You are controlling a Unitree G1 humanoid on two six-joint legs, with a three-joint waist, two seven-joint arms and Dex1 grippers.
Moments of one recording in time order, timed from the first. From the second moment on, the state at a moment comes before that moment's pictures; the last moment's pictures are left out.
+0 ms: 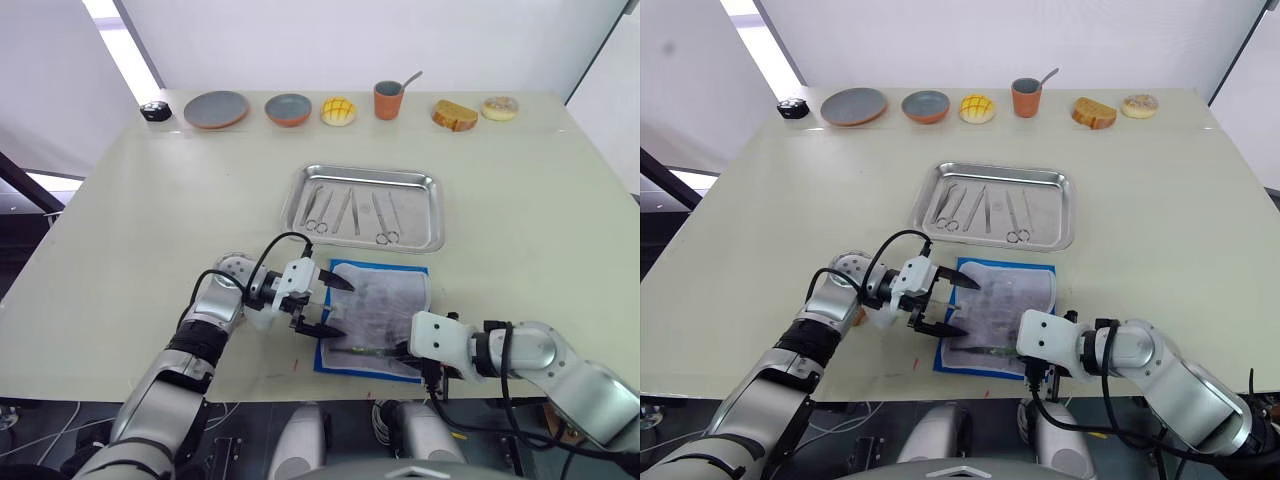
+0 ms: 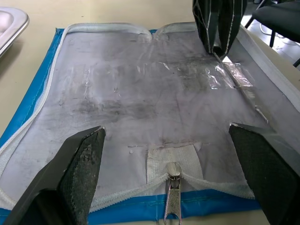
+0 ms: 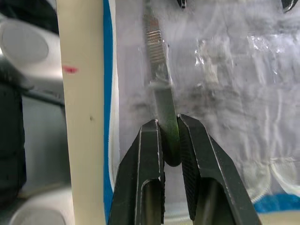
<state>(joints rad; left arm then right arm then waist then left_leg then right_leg) -0.54 0.50 -0.28 0.56 -0.20 -0.27 -1.55 -0.21 -0.83 0.50 -0.80 0.13 0.93 0.81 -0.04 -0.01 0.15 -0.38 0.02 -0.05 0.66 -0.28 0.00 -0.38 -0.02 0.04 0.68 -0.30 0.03</state>
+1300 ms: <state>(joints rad) -0.56 0.46 -0.28 0.62 -0.19 -0.32 -1.54 -0.21 -0.99 -0.28 -0.78 0.52 1.18 0.96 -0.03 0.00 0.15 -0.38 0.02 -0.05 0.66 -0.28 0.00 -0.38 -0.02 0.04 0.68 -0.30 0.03</state>
